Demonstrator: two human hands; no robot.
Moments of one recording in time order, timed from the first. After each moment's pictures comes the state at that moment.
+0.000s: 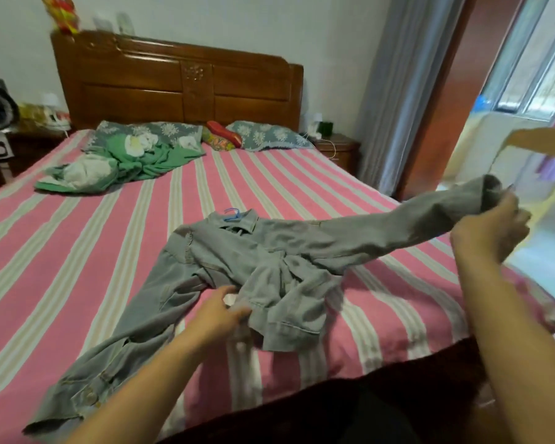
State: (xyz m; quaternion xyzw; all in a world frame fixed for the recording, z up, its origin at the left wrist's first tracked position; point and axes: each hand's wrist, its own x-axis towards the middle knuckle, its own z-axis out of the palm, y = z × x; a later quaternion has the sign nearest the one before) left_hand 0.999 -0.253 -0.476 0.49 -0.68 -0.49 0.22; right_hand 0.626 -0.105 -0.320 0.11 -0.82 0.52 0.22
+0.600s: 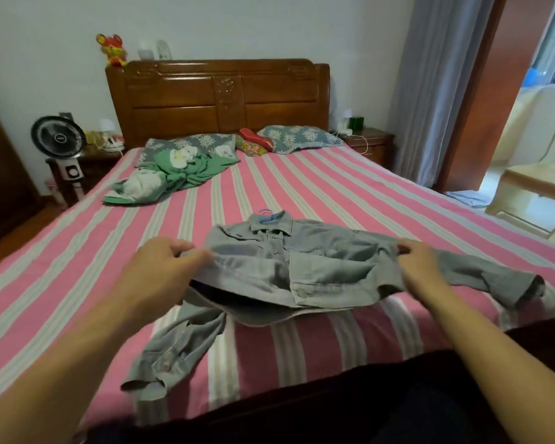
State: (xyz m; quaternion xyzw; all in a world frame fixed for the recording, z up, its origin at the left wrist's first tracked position) left_hand 1.128 -0.173 -0.294 0.50 -0.75 -0.31 0.30; right_hand 0.741 -0.116 -0.389 0.43 -0.79 0.43 -0.06
